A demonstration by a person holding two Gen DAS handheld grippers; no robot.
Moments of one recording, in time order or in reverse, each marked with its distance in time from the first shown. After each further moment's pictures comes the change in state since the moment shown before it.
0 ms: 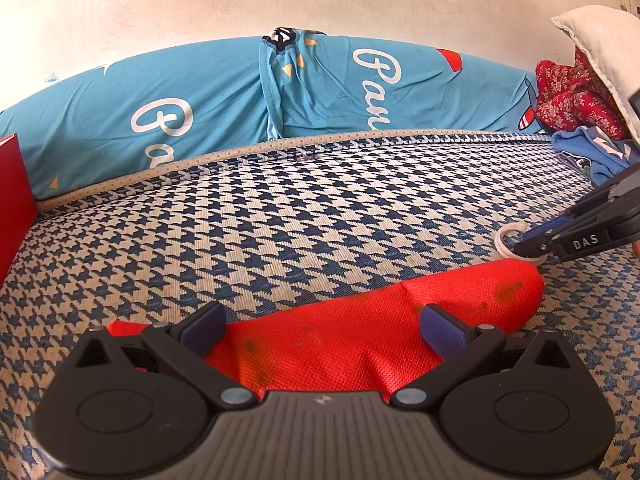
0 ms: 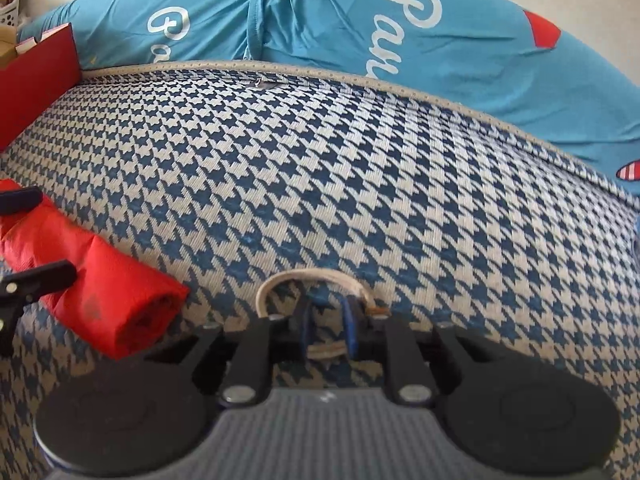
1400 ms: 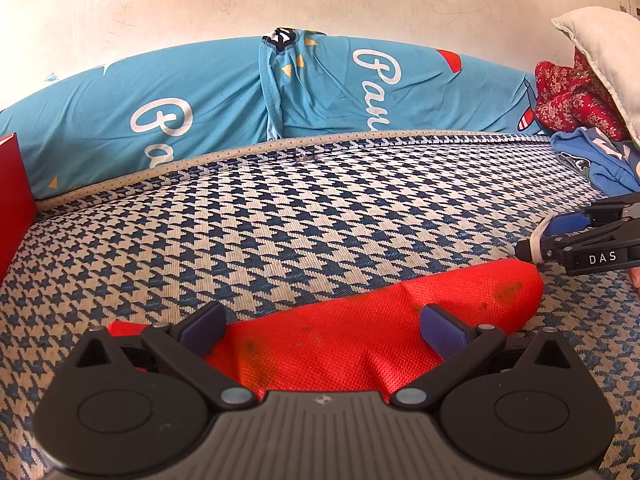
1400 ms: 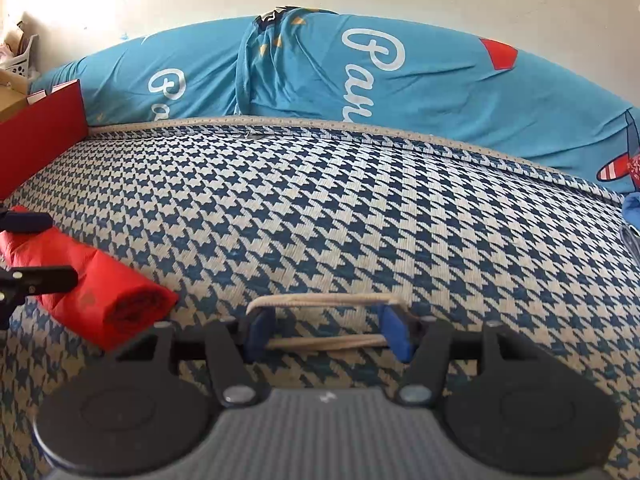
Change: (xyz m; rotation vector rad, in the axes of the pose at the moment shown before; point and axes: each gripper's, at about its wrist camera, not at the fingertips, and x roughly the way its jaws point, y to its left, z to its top) left arm 0.001 0.002 0.001 -0.003 -0.001 -0.001; right arm -0.020 -0.012 -0.026 0.039 -0.242 0.023
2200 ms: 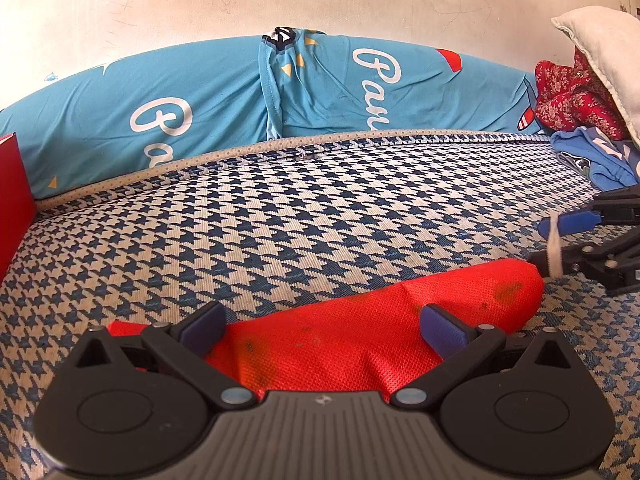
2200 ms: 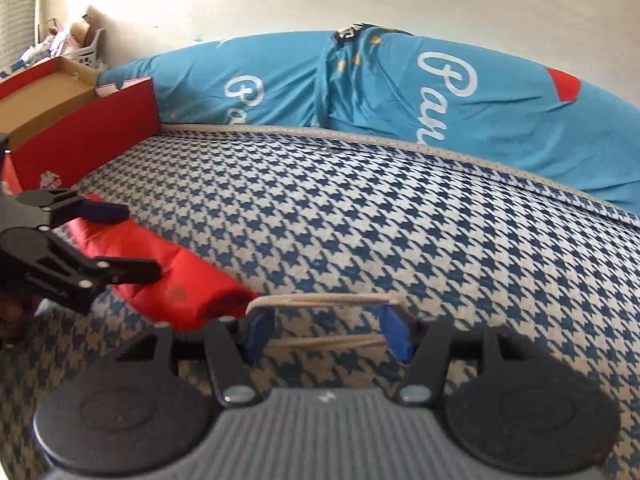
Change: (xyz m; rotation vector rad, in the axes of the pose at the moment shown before) left arm -0.001 0.000 -0.001 0.000 0.001 0.000; right arm -0.032 0.021 0.004 -0.114 -0.022 0.221
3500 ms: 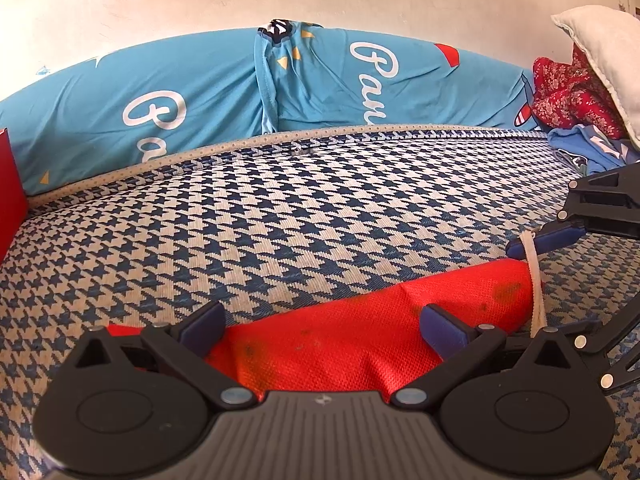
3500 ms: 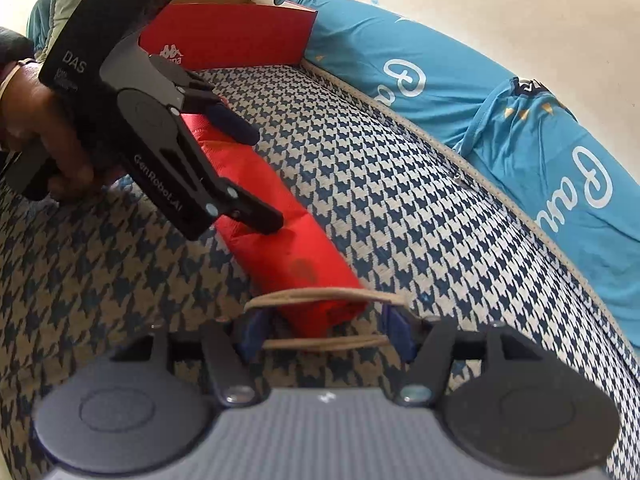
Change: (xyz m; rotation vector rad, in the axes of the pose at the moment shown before) left arm 0.004 0.008 0.006 -0.004 0.025 -0.020; right arm 0.022 0.080 -0.007 -0.508 0.078 0.070
